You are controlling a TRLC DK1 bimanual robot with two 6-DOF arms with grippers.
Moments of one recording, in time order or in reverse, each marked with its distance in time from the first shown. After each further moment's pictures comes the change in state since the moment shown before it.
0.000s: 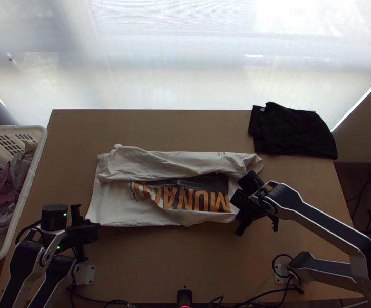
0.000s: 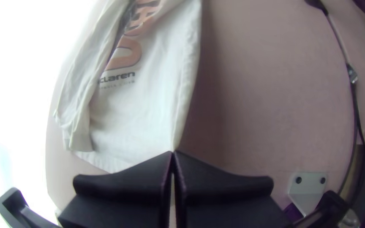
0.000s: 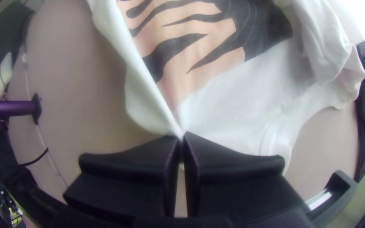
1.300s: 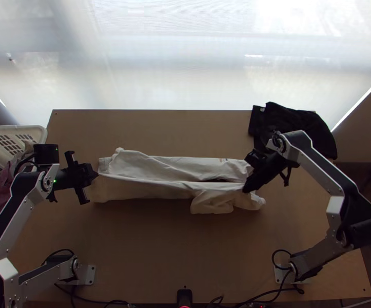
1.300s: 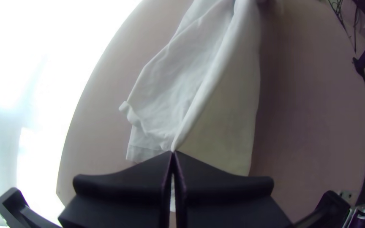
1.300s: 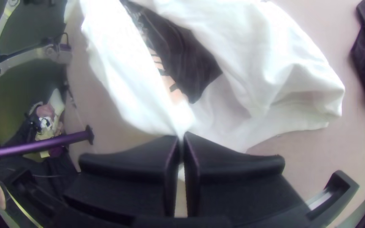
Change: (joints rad) left arm 0.233 0.745 0.447 0.313 0.153 0.011; right arm -0.413 0.389 0.515 -0.433 -0.324 -0.222
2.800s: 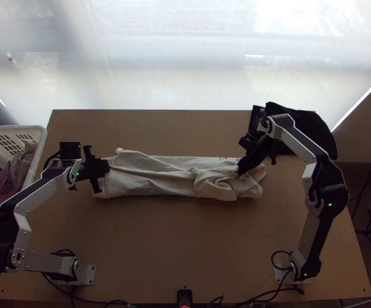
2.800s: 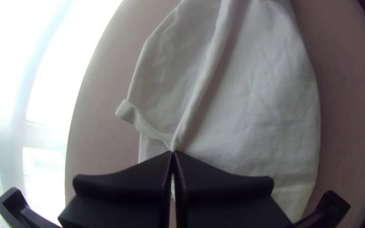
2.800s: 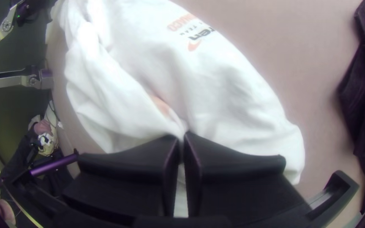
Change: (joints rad) left arm -0.074 0.316 -0.055 0.460 -0.090 0.064; right arm -0.043 0.366 0.339 -0.002 0.051 0.028
